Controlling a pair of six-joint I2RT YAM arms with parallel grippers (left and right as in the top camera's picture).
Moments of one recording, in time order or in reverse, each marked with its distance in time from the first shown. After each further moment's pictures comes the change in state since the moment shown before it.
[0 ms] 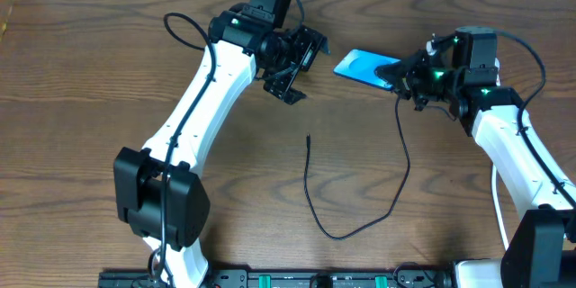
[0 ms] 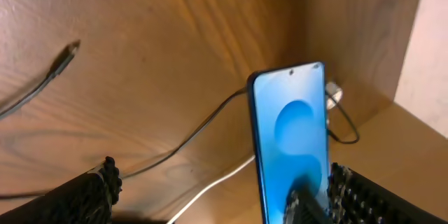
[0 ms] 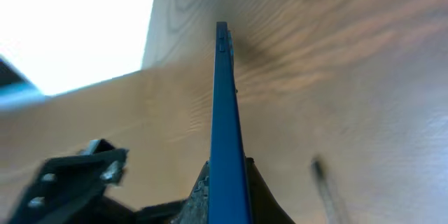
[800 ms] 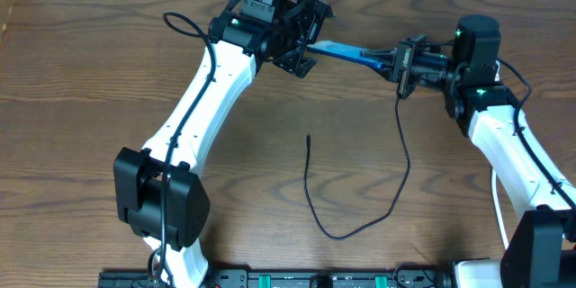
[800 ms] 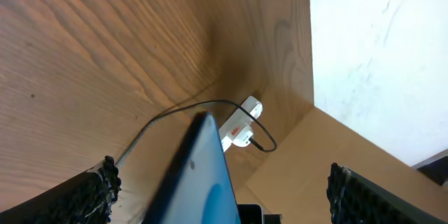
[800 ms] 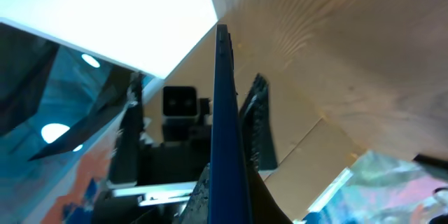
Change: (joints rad) left arm -0.002 -0.002 0.000 0.286 -0.047 -0.115; right arm 0.022 0.000 0.000 0.296 -0.266 0.803
